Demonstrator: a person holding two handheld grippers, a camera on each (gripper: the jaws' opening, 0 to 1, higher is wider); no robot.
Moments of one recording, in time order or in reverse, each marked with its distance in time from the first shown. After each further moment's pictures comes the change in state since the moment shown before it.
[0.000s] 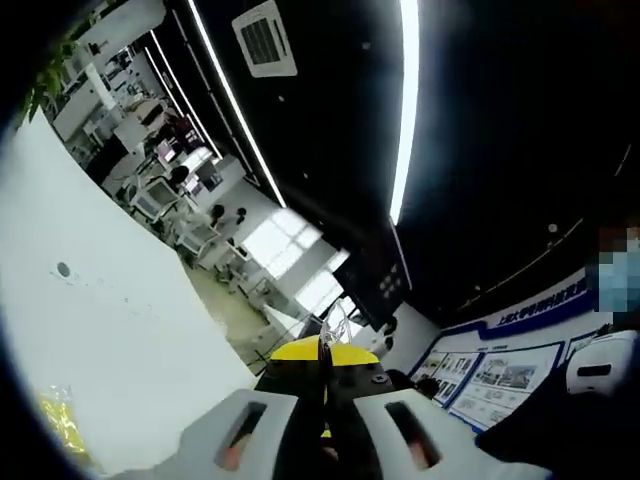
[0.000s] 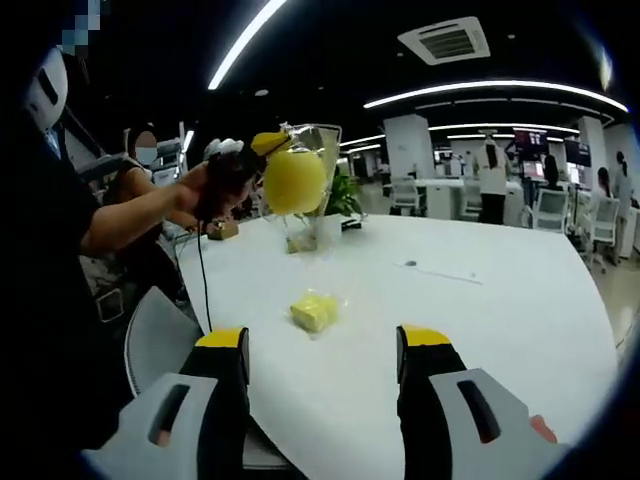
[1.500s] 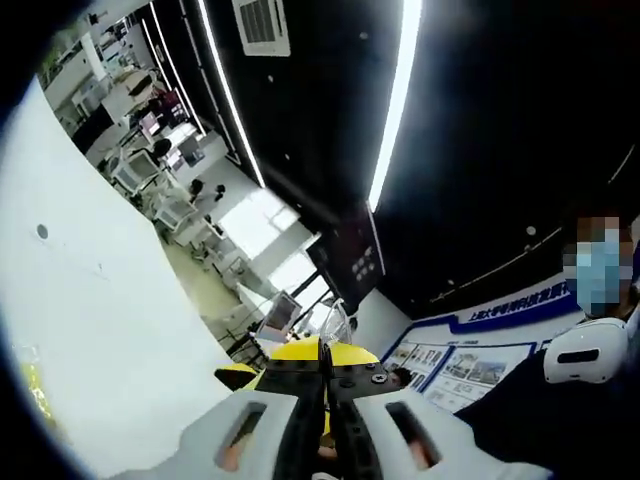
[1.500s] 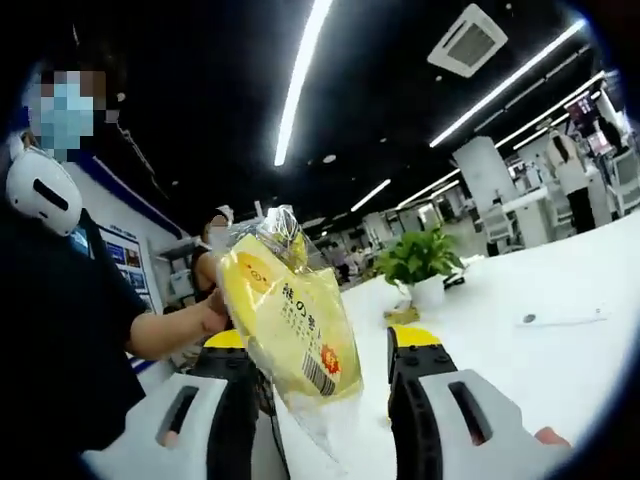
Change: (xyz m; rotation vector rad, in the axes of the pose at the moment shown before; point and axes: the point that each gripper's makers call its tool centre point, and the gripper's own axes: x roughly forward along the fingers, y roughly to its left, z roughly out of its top) left arm -0.008 -0.016 -0.045 -0.085 0.069 -0.102; right arm 0.106 0.053 0.092 0.216 -0.265 0.504
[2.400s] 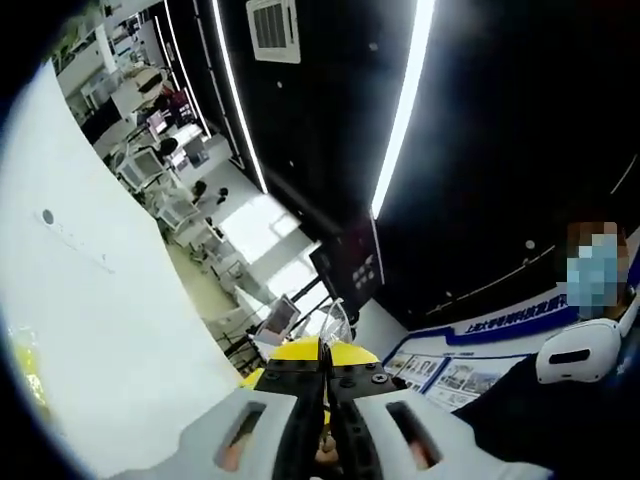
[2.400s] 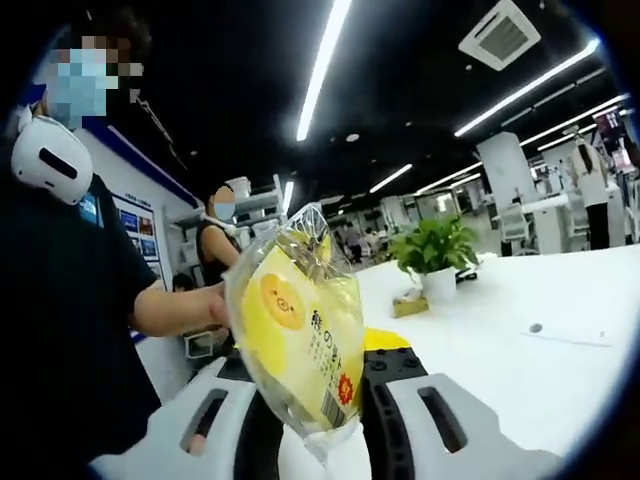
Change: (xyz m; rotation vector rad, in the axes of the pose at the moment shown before) left arm -0.010 0.007 -0.002 -0.035 -0.034 -0.011; right arm 0.007 0.005 -0.007 -0.149 0.085 0.014
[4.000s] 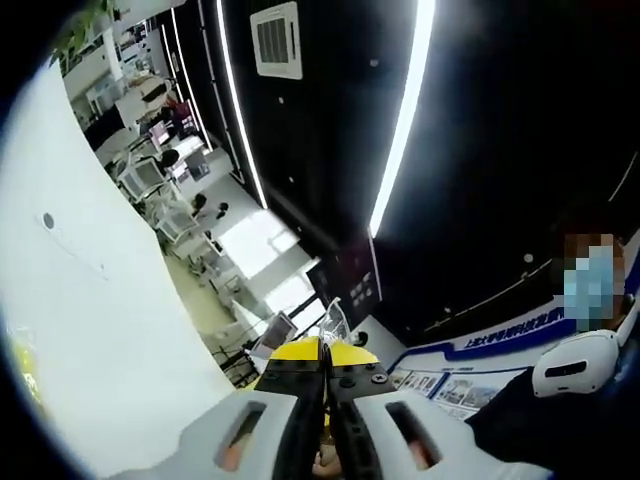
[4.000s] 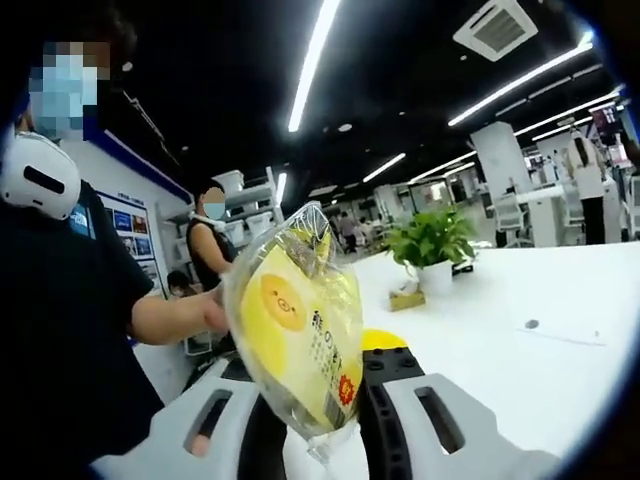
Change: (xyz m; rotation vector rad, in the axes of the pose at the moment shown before) left arm 0.000 -0.006 0.015 -0.011 -0.075 -0.004; right arm 0.005 0.000 0.011 0.027 0.043 -0.022
